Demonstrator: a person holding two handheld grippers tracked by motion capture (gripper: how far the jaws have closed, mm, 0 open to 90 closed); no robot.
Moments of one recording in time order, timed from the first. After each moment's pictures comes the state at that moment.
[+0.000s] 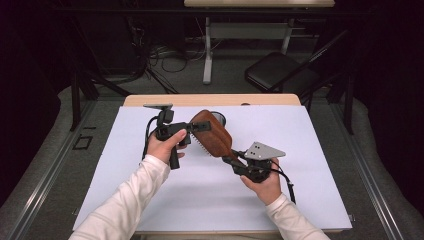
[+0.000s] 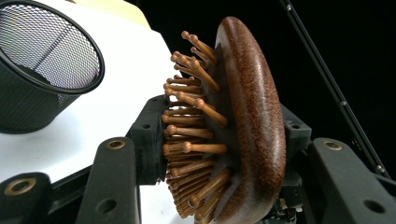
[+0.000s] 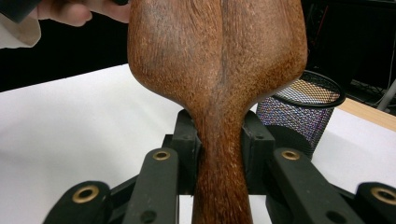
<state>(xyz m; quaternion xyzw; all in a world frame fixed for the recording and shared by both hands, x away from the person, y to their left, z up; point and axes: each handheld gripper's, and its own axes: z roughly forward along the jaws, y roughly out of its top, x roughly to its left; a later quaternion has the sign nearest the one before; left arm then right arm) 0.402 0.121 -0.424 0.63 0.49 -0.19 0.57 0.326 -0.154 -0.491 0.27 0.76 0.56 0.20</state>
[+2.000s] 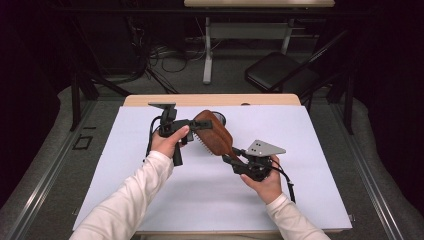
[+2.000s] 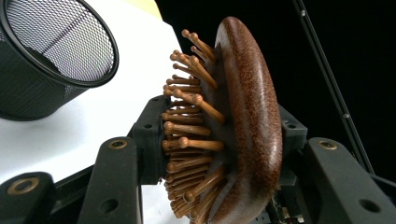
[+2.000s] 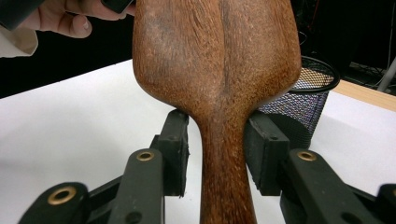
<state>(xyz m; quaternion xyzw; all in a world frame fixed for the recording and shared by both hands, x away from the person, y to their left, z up) 0.418 0.116 -0.434 0.61 0.52 -0.22 0.55 0.331 -0.156 -0.493 0.30 0.75 0.56 0.18</state>
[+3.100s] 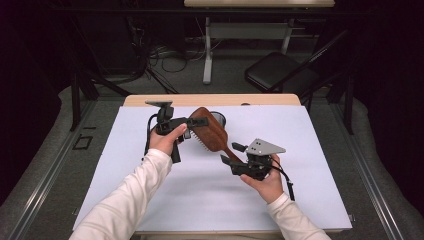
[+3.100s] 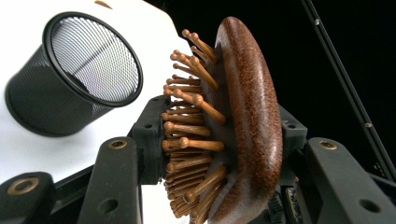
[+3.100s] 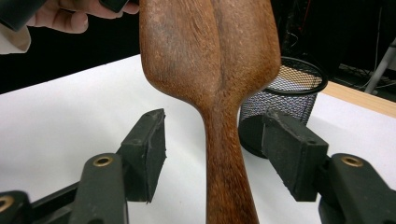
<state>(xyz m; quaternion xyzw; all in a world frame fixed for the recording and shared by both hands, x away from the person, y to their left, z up) 0.423 0.124 -0.433 0.62 0.53 -0.17 0.56 0.335 -0.157 -0.492 0.30 0.75 0.55 0.20</state>
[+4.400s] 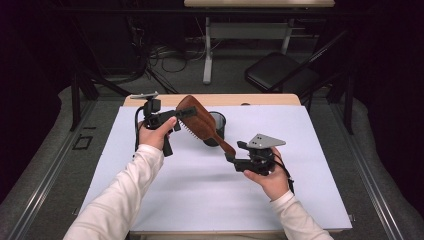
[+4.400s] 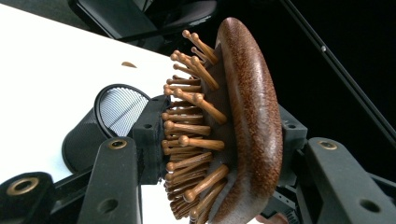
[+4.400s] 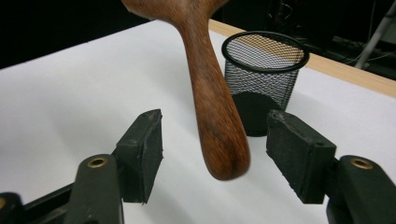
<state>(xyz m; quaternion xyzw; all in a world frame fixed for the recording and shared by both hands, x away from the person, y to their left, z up) 0.424 0.149 -0.411 0.61 0.53 -0.08 0.59 0.345 -0.165 -0.486 0.33 0.78 0.50 0.20</state>
